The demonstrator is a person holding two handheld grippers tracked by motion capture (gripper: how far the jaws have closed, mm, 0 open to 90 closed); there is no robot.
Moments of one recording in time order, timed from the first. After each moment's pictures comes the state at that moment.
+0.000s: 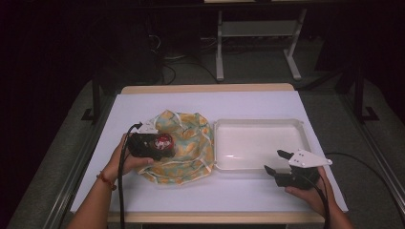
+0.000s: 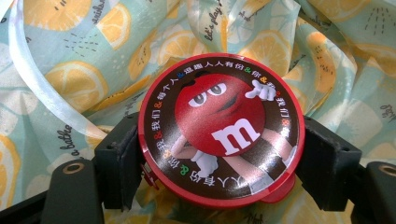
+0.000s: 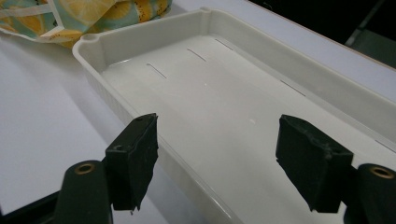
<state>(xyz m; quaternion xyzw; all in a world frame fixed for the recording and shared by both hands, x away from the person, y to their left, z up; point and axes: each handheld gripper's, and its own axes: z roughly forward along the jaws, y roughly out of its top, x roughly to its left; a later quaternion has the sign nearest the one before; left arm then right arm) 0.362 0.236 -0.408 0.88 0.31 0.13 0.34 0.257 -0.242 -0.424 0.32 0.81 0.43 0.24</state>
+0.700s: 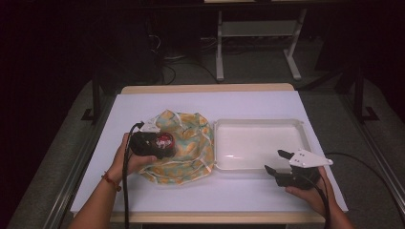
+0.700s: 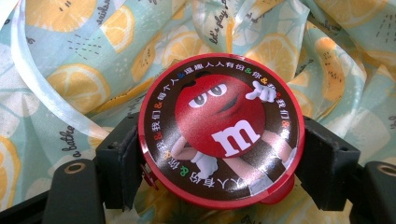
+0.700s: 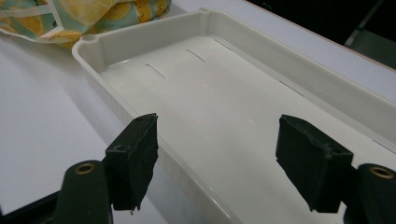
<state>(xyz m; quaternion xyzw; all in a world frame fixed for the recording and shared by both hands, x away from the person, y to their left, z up) 0.363 0.229 -0.406 0.87 0.32 0.14 0.33 0.257 -0.243 -0.423 0.32 0.81 0.43 0.25</state>
